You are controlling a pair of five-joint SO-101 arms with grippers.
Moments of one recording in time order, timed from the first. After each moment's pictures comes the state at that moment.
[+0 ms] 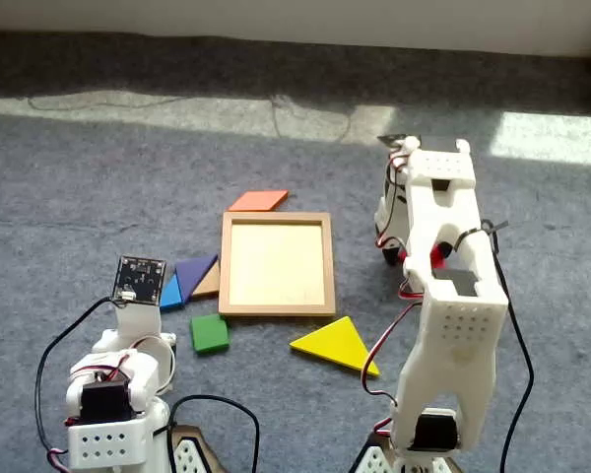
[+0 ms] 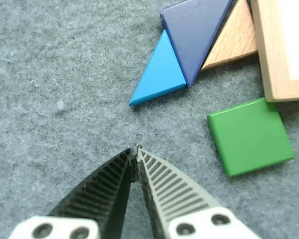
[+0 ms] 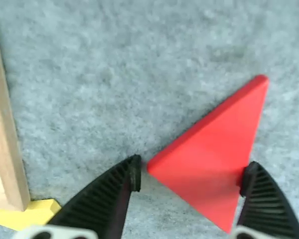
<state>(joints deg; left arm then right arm) -12.0 -102.4 96.0 76.8 -4.2 -4.3 36.7 -21.1 89.7 17.8</state>
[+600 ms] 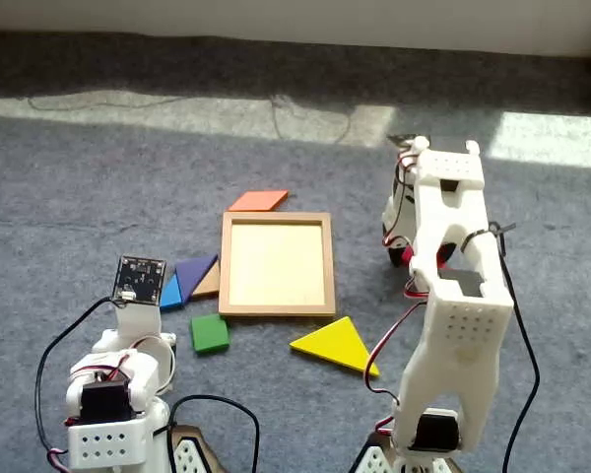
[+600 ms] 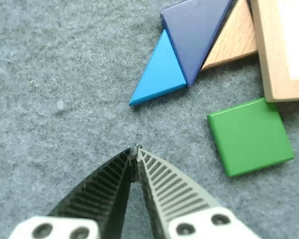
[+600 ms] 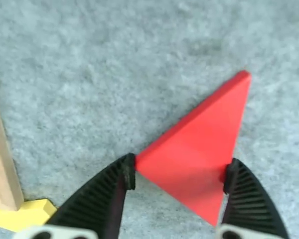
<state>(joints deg) -12.0 -102.4 96.0 76.8 -4.2 -2.5 36.7 -21.1 89.7 17.8</state>
